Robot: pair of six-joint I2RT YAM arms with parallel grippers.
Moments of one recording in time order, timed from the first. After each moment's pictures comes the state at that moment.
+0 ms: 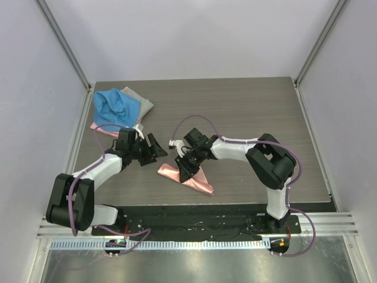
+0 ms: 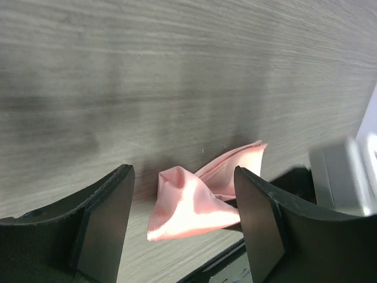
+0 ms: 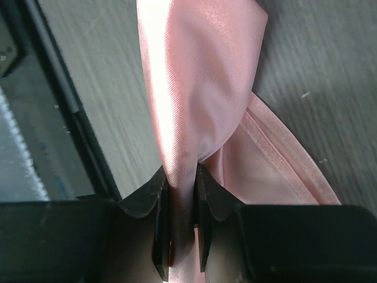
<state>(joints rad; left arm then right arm) -0.23 1.36 0.63 -0.11 0.39 -0.69 0.83 1.90 1.15 -0.32 -0.60 -0.01</state>
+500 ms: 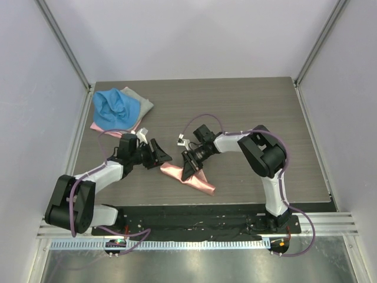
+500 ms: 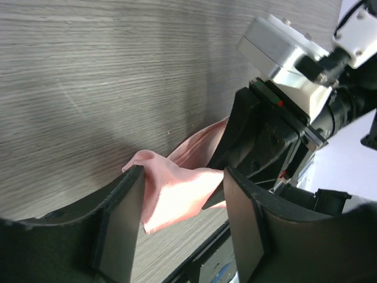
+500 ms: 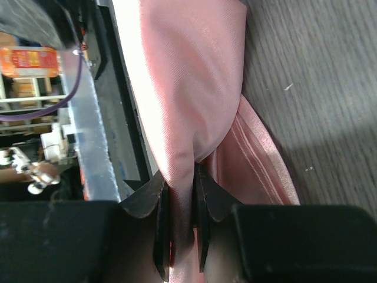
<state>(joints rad) -0.25 1.30 0.48 0.11 0.54 -0.74 0.67 2.06 1.16 -0.26 -1.01 0.08</state>
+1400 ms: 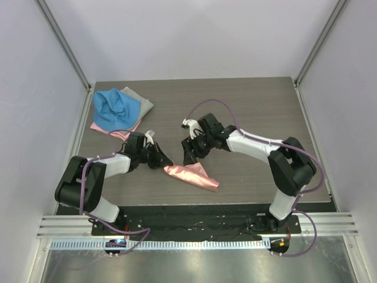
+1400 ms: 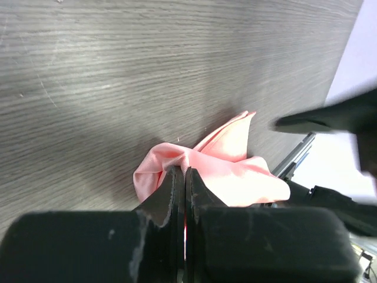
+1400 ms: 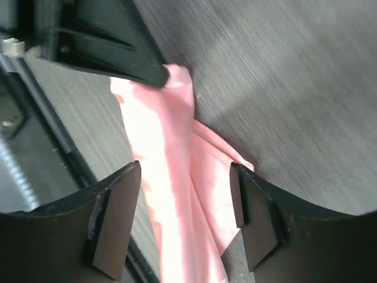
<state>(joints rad) -0.30 1.51 0.54 0.16 0.58 -0.79 0.68 1.78 1.16 -0.32 -0.55 0.11</state>
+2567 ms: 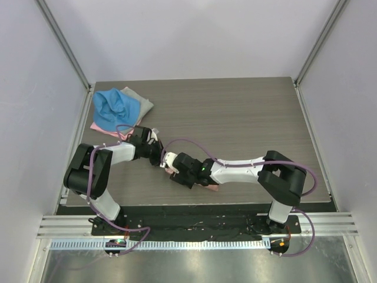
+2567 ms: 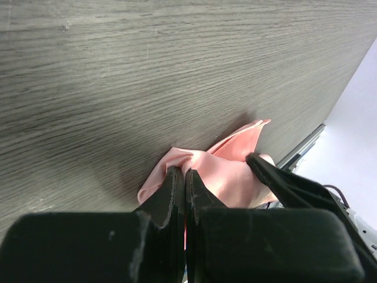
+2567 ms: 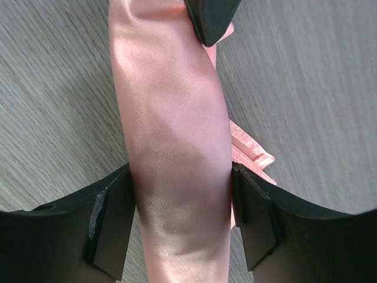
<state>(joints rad) -0.30 1.67 0.74 -0.09 0.61 -0.73 1.12 1.74 1.00 -0.20 0.28 -0.16</state>
